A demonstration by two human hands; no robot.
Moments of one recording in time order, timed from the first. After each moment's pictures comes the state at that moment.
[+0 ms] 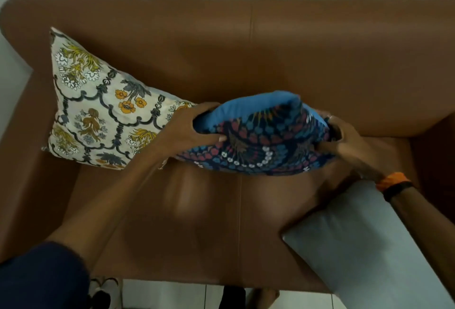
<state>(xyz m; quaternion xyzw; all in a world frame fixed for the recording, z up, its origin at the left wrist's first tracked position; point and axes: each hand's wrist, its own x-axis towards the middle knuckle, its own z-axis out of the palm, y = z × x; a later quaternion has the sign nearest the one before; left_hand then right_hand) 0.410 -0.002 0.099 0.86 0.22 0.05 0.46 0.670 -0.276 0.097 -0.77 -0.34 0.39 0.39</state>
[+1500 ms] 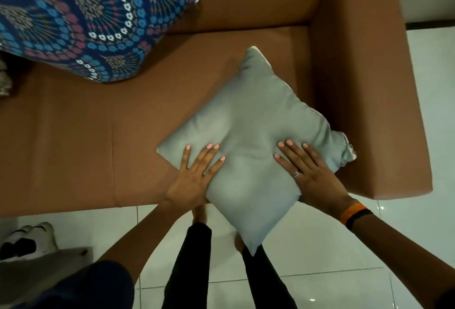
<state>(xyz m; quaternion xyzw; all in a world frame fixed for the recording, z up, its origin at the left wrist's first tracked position) 0.448 -0.479 -0.152 0.99 0.03 -0.10 0.01 0.685 -0.742 -0.106 -0.76 -0.62 0.17 -0.05</state>
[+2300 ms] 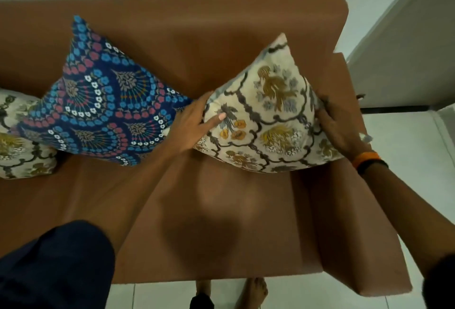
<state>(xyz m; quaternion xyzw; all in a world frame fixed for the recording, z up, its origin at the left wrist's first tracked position) 0.688 -0.272 0.052 0.89 0.25 0.01 0.38 0.912 -0.545 0.075 -0.87 -0.28 0.20 0.35</state>
